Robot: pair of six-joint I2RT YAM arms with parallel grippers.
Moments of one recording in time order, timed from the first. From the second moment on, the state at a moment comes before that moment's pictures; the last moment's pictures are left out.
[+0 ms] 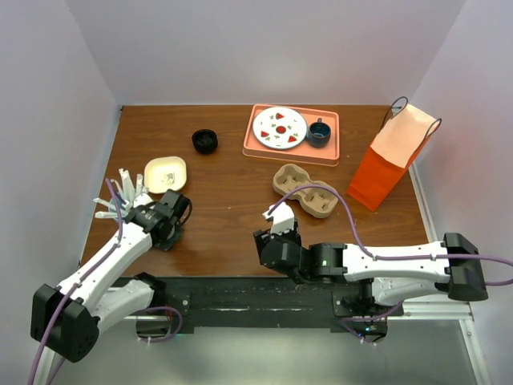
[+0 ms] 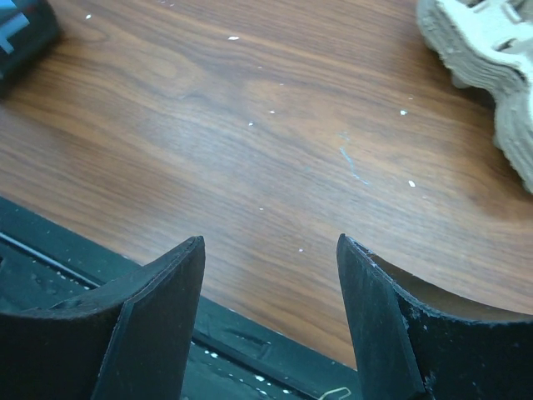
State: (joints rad) left arm -0.43 1.00 0.70 -1.07 -0.46 -1.27; right arm 1.43 1.21 0.82 -0.40 0.81 0.71
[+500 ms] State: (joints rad) left arm -0.43 1.00 0.86 -1.01 -0.32 -0.96; right arm 1.43 1.21 0.93 -0.49 0.83 0.69
